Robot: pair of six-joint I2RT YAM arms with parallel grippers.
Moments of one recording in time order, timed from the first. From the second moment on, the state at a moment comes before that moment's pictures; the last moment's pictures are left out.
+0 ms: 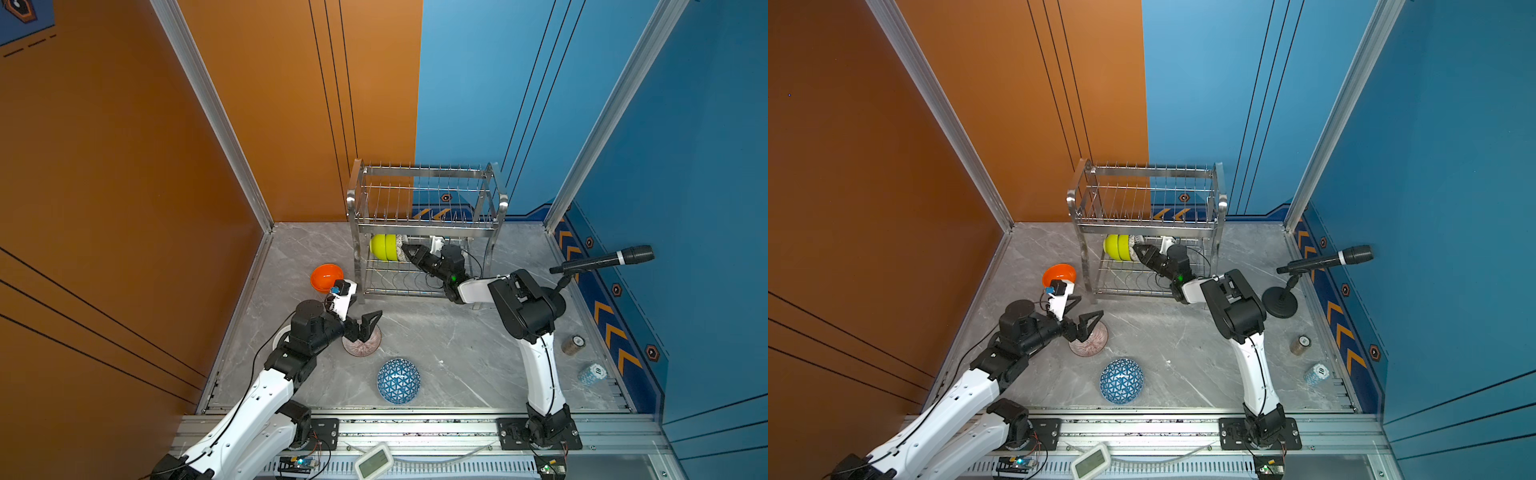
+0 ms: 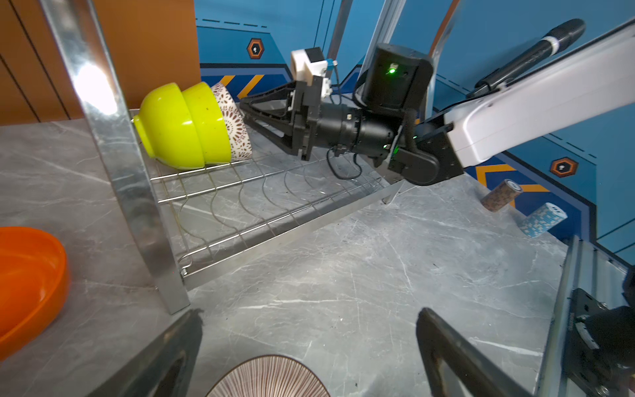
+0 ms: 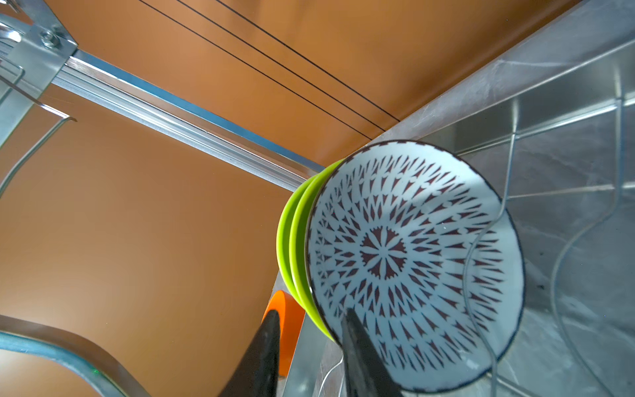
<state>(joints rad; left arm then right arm) -0.36 0.81 0.43 0.04 0.34 -0.15 0.46 2.22 1.27 0.87 -0.37 1.02</state>
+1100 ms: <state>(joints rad) -0.18 0.87 0.52 -0.14 0.25 -0.24 0.77 1.61 0.98 0.13 -0.17 0.47</state>
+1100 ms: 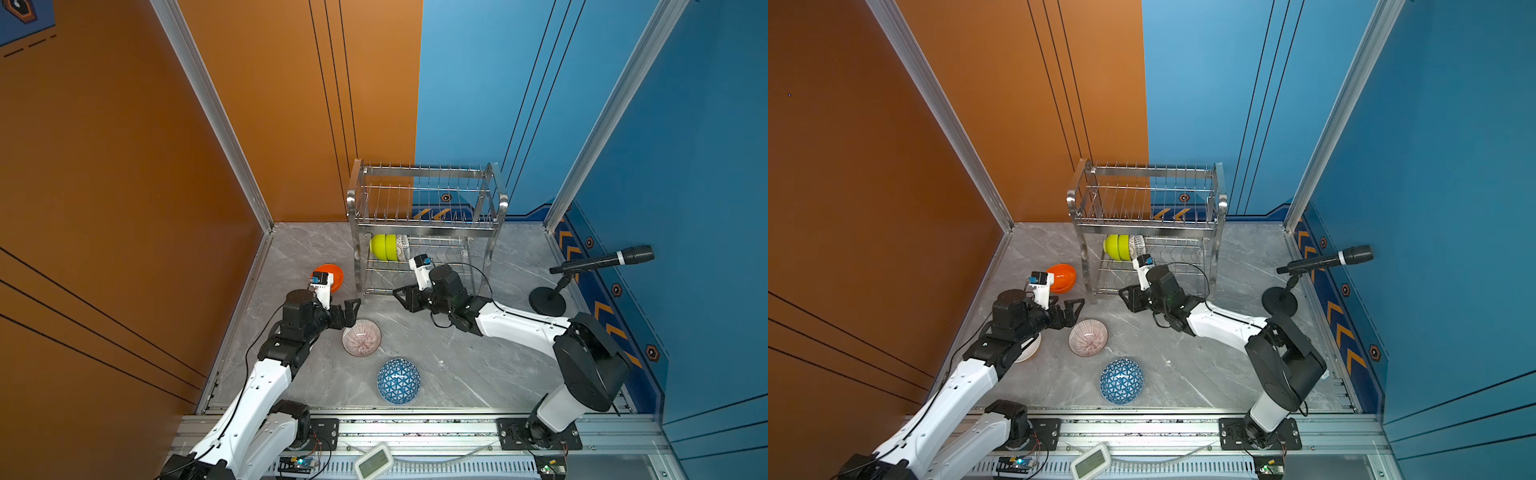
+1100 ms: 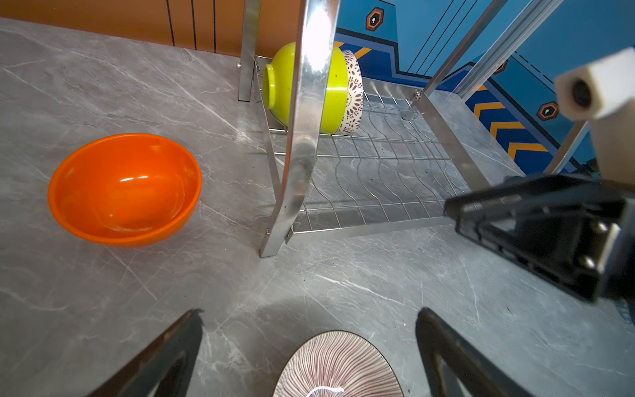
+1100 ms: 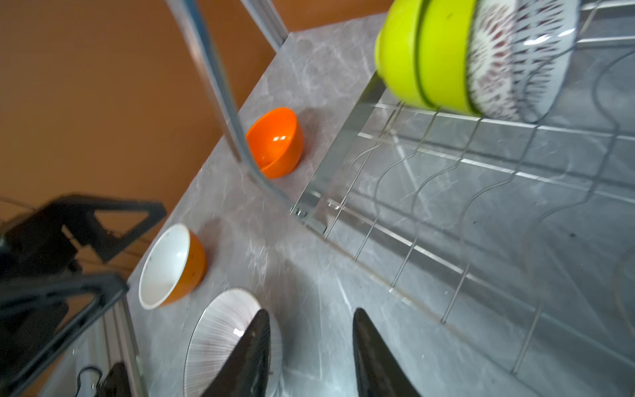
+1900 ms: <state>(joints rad) -0.16 0.88 0.53 -0.16 0.30 -0.29 1.05 1.53 1.08 -0.64 -0.01 0.13</state>
